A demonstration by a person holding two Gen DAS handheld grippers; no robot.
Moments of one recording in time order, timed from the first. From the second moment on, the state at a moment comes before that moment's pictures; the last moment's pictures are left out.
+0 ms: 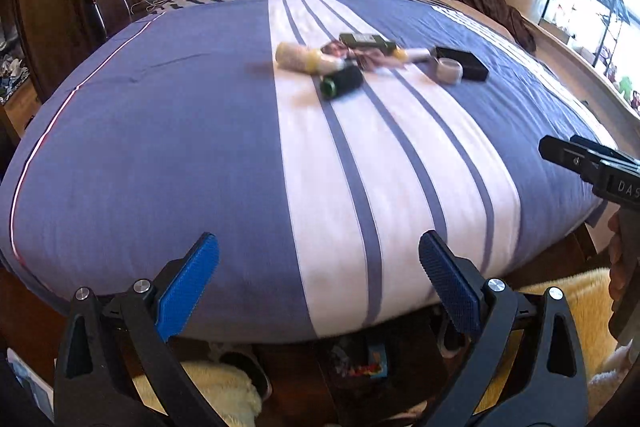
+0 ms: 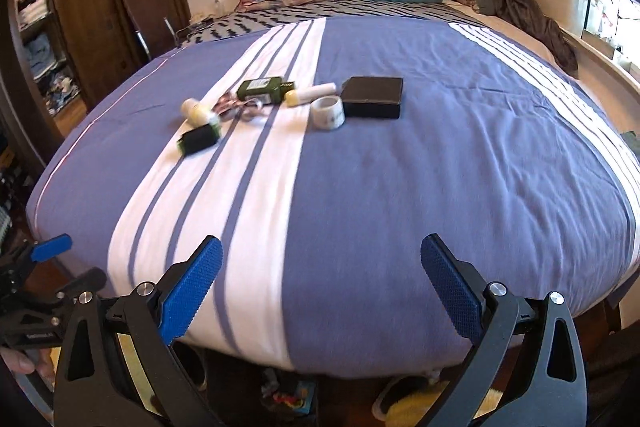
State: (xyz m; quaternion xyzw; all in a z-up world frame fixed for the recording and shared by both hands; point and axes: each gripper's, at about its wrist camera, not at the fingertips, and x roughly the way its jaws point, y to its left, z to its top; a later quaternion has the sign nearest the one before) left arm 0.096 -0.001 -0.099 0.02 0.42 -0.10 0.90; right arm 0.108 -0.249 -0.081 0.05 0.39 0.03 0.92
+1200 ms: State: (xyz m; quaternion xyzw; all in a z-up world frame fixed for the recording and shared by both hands) left arm 0.279 -0.051 -0.122 0.02 0.44 -0.14 0.89; right arm 0.282 -0.237 -0.118 0.03 0.42 0.03 0.90
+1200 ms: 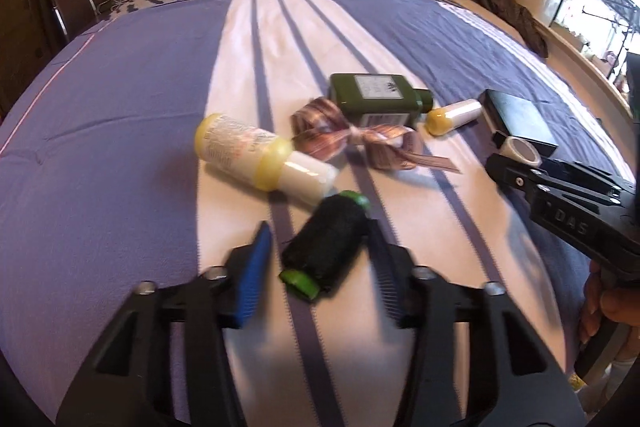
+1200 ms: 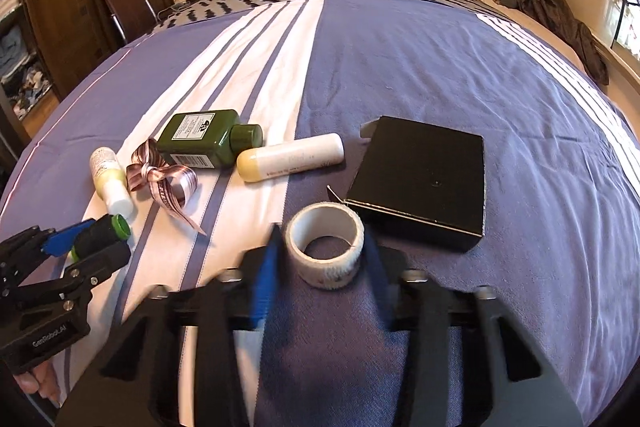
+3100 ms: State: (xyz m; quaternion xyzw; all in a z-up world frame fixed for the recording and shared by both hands) left arm 0.007 -0.011 -0.115 0.01 0.40 -0.15 0.90; right arm 0.021 -0.186 -0.106 0.02 0.39 0.14 0.91
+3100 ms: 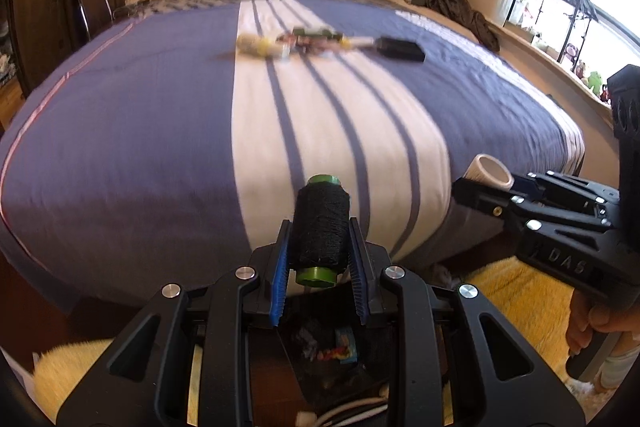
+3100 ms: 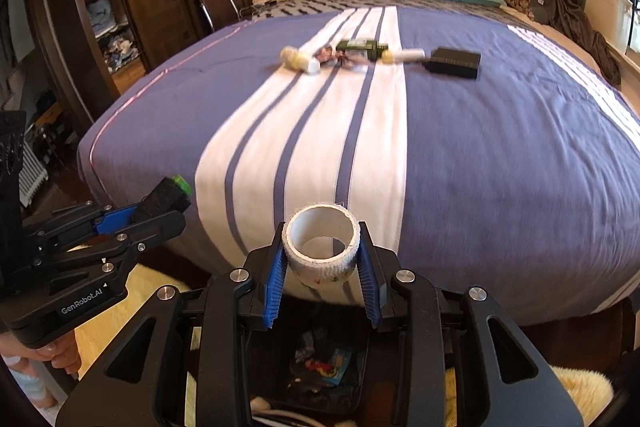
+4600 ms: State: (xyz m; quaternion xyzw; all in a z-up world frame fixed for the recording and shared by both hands) left arm 0.005 -0.028 -0.279 0.00 0.59 -0.17 0.79; right arm 0.029 -0.185 -0.254 0.06 0.57 0.12 0.81
